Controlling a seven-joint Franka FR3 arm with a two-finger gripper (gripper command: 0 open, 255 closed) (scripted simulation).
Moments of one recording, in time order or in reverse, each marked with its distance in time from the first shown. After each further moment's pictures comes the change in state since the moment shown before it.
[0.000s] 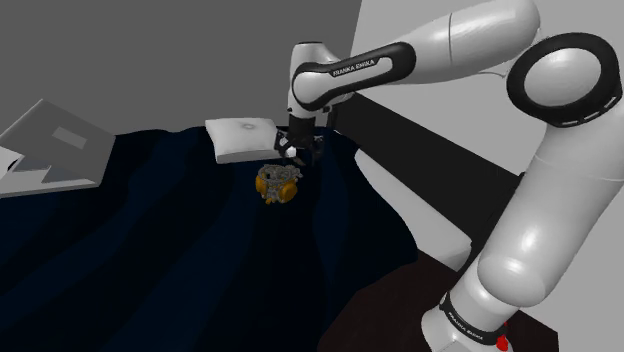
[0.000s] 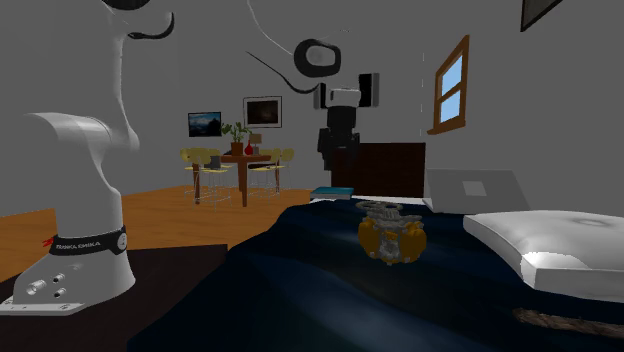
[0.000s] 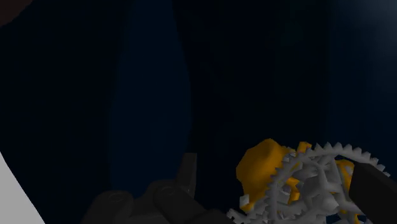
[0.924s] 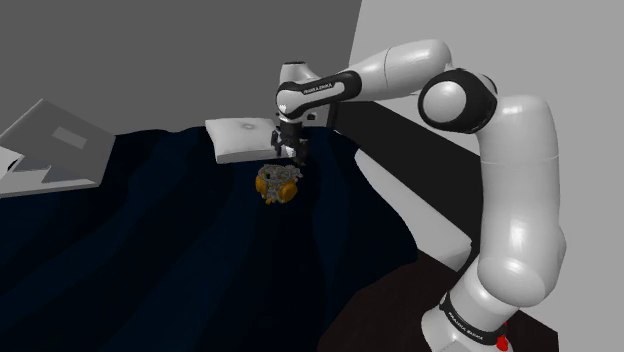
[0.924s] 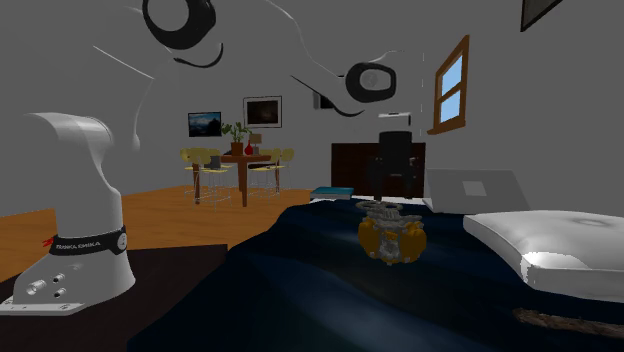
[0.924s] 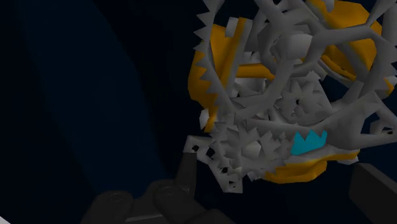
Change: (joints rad) arm 0.003 0.407 -0.106 0.415 -0.074 0.004 0.336
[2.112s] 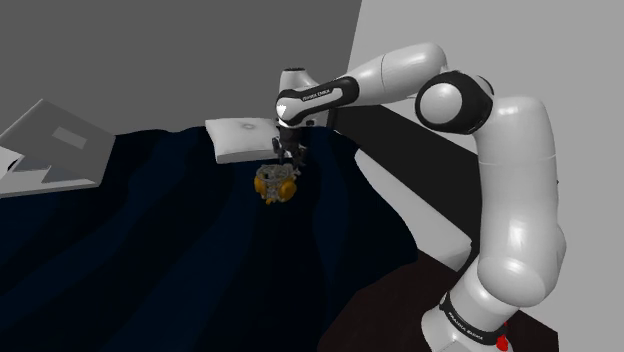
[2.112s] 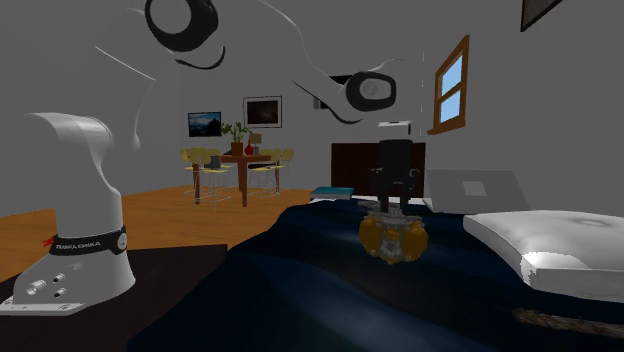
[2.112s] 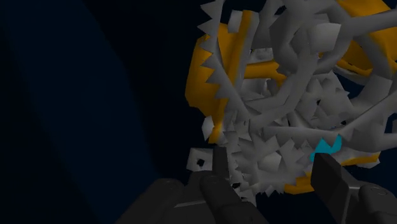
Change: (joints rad) arm 0.001 0.019 -0.003 -0.021 -0.004 0.050 0.009
